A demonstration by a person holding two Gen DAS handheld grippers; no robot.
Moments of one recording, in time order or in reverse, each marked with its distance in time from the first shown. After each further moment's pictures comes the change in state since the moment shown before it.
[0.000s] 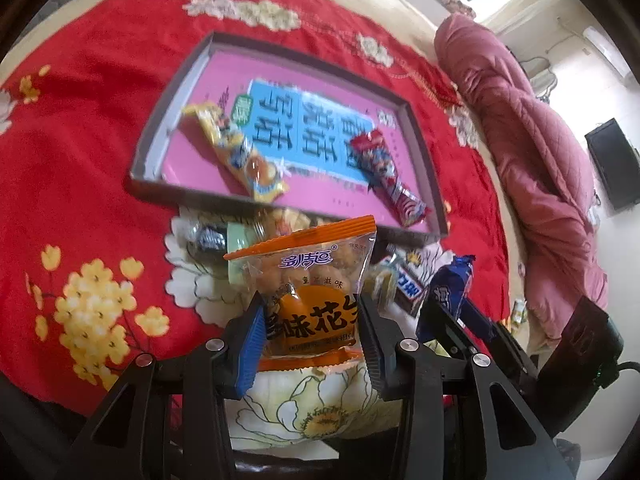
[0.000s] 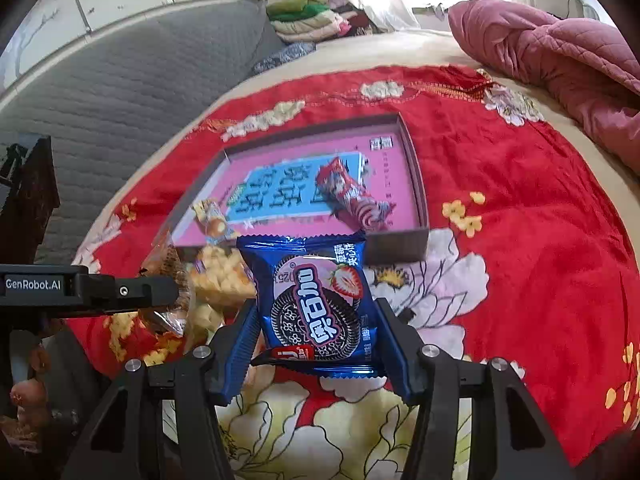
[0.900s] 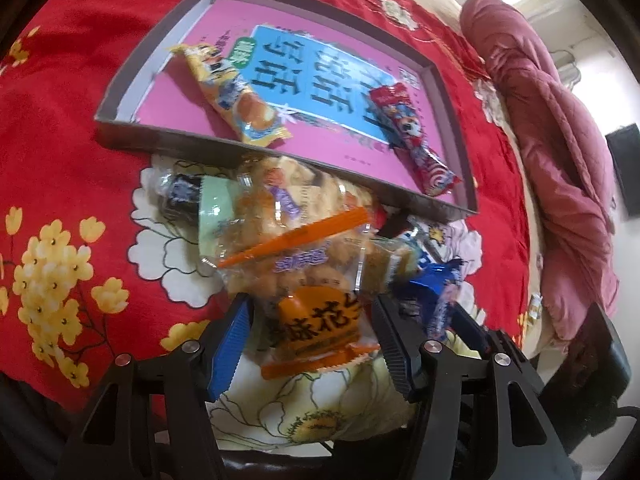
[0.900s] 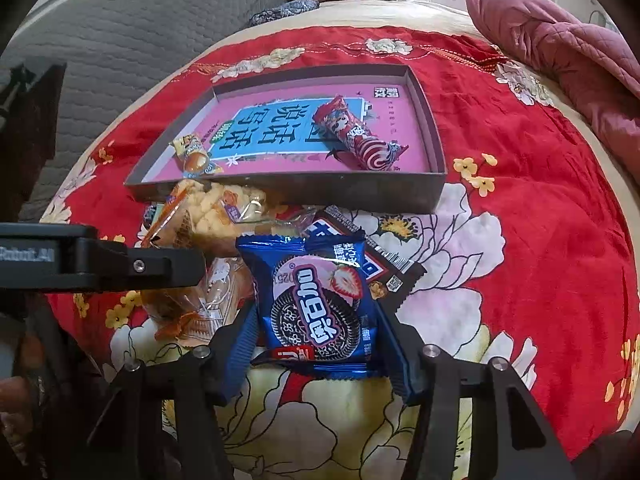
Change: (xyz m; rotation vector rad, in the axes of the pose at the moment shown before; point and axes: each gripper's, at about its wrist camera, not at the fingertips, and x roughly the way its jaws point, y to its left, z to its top) left arm 0.051 -0.003 -0.010 -0.068 0.121 0.038; right arm 0.031 0.010 -0.018 -0.078 0.169 -0.090
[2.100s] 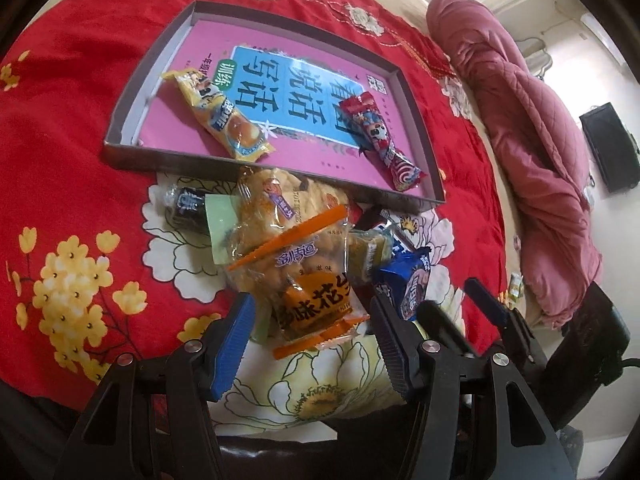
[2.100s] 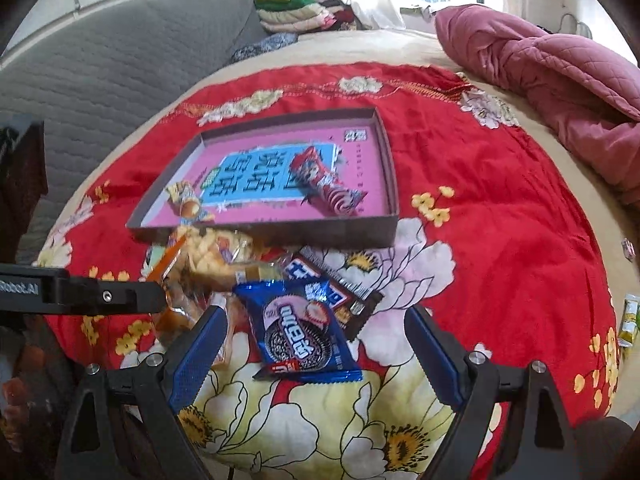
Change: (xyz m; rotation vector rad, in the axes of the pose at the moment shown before) left arm -0.031 0.002 -0.006 0.095 -0.011 -0.061; right arm -0.034 -0.008 0.003 0.040 -0.105 -0.052
